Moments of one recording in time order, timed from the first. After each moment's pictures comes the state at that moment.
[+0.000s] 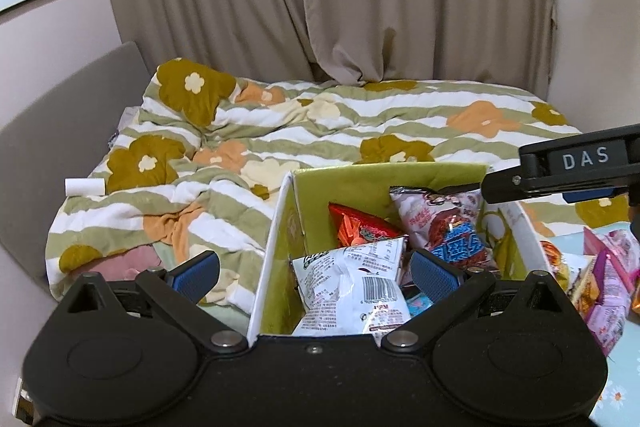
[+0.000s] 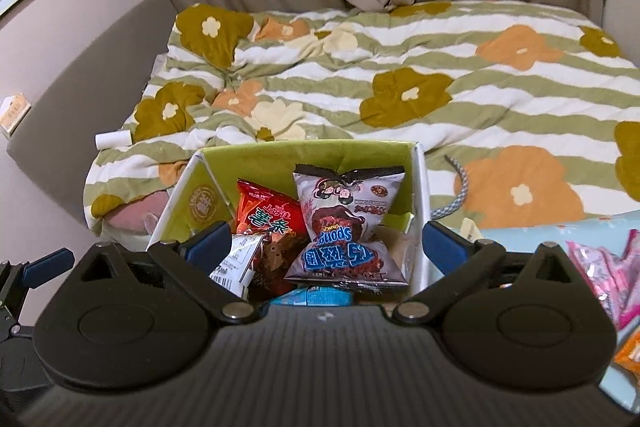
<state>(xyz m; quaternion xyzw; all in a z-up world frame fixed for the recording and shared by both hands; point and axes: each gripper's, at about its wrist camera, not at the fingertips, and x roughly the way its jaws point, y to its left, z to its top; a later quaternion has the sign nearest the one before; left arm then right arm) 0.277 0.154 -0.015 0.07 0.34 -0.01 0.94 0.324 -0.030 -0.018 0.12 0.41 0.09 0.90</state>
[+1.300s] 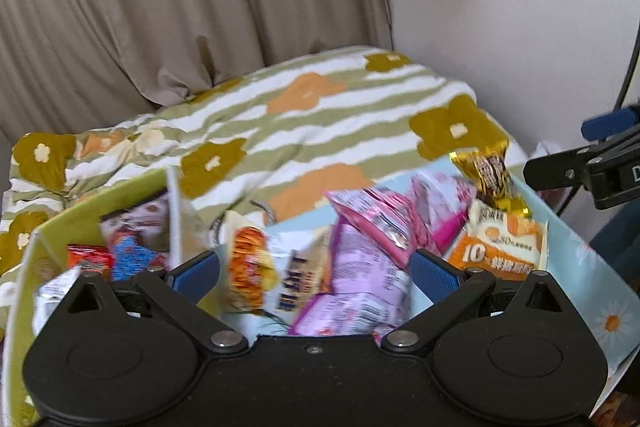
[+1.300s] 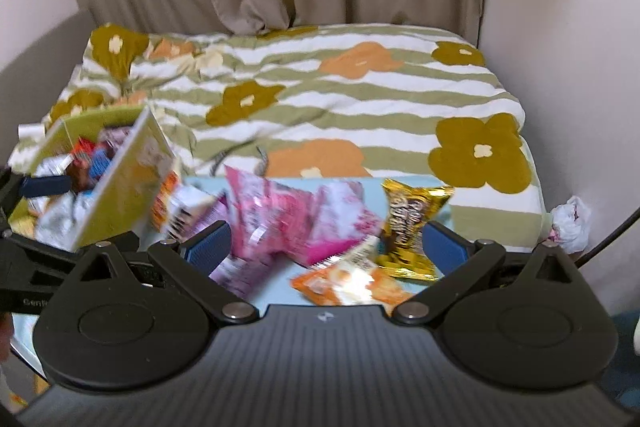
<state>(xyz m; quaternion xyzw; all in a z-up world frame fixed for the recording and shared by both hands) 0.215 -0.118 -0.067 0.18 0.34 -0.19 0.90 0.165 -0.318 -0.039 0.05 0.38 -0.01 0.92</state>
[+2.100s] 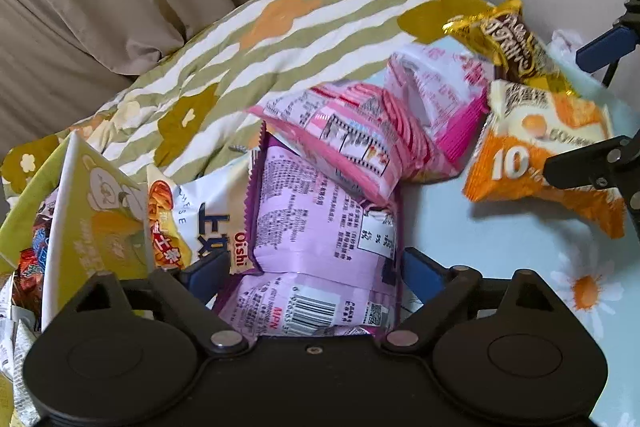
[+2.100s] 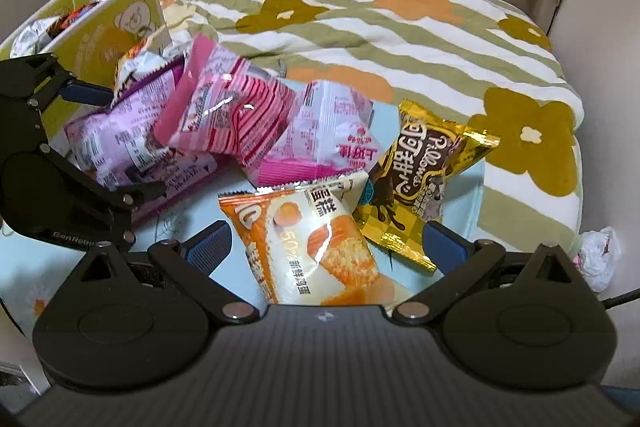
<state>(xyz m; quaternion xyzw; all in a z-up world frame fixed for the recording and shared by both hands) 0.248 -0.177 -0.175 0.30 0.40 -0.16 0.85 0.206 -0.343 -0.150 -0.04 0.45 0.10 0.89</state>
